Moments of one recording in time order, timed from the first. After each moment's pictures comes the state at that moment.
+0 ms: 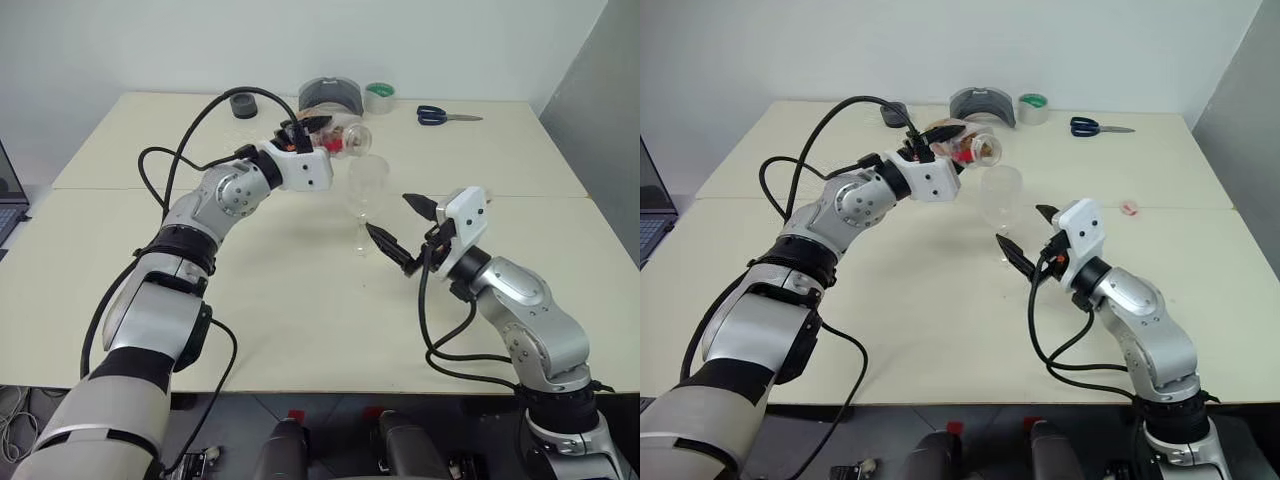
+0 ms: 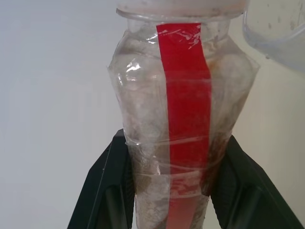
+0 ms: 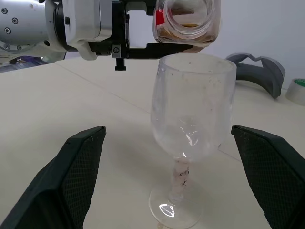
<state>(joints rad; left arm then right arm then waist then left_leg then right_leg) -1.18 0.49 -0.33 1.02 0.57 -0.75 -0.15 -0.36 -0.35 0.06 -0.47 0.35 0.55 0.43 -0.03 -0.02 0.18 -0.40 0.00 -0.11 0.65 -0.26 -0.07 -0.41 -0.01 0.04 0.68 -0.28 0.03</state>
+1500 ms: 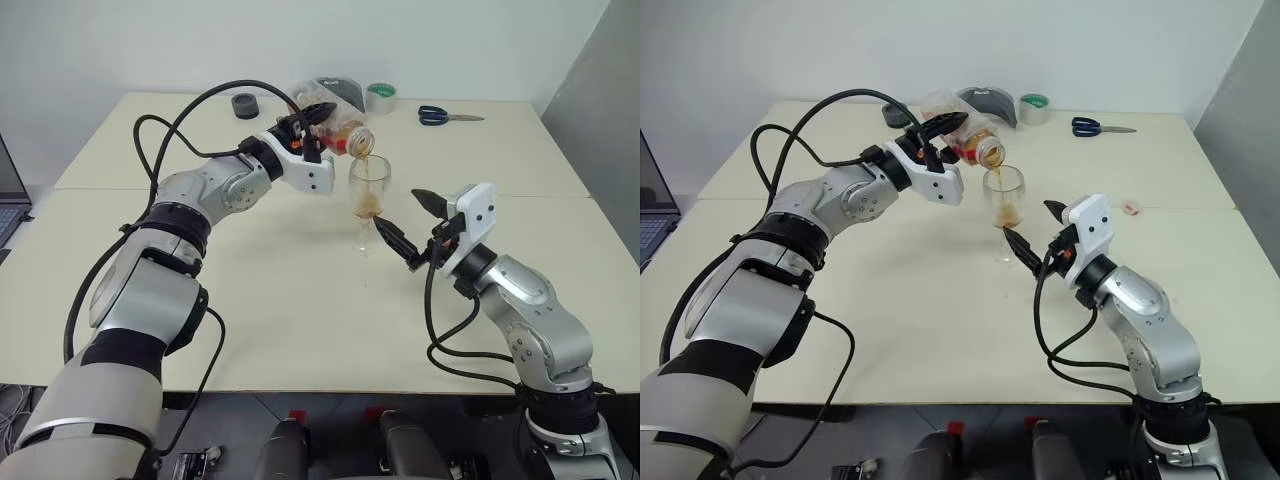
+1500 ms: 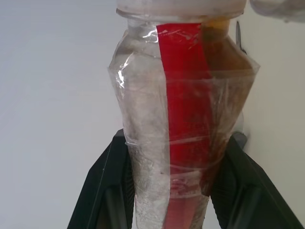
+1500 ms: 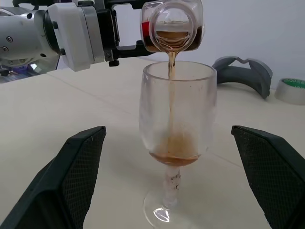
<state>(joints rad) -1.30 0.53 -0.51 1.15 0.83 -0.79 0.21 -0.34 -0.34 0.02 -0.47 0.38 0.56 0.42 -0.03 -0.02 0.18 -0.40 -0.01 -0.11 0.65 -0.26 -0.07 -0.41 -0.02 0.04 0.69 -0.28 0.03</state>
